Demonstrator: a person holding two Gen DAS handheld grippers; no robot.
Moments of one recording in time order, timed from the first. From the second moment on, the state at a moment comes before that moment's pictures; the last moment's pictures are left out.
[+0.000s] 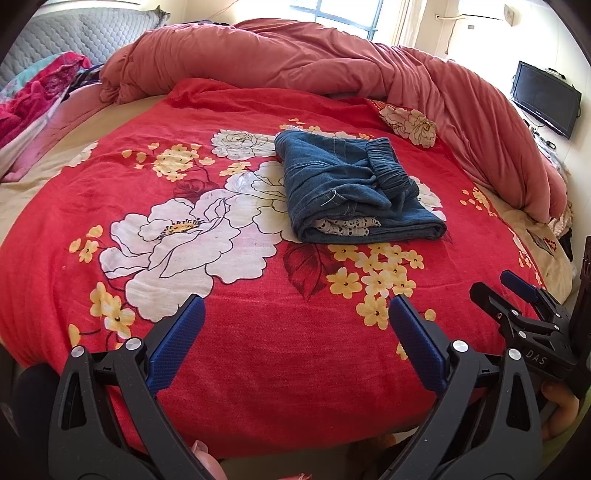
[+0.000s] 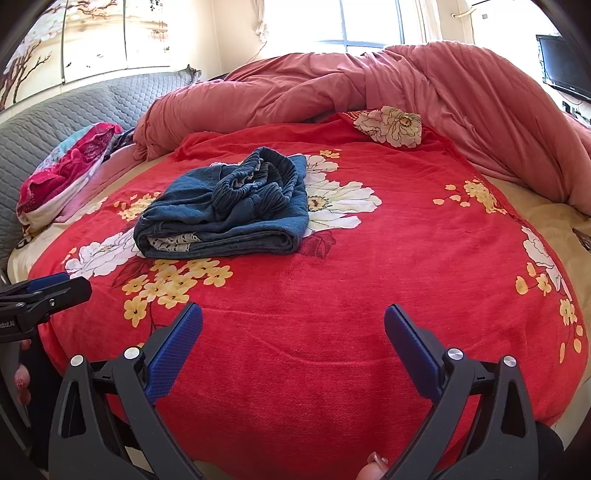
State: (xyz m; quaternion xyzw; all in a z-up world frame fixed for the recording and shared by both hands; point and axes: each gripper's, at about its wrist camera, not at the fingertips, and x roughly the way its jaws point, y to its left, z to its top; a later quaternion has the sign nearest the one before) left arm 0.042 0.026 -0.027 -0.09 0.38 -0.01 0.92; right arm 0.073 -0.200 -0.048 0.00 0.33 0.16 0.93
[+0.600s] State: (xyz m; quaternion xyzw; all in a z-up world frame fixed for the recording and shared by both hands) left arm 0.040 0.030 -0.026 -0.10 0.39 -0.02 0.92; right arm 0.077 -0.199 -0.051 -0.01 0.34 0.14 0.93
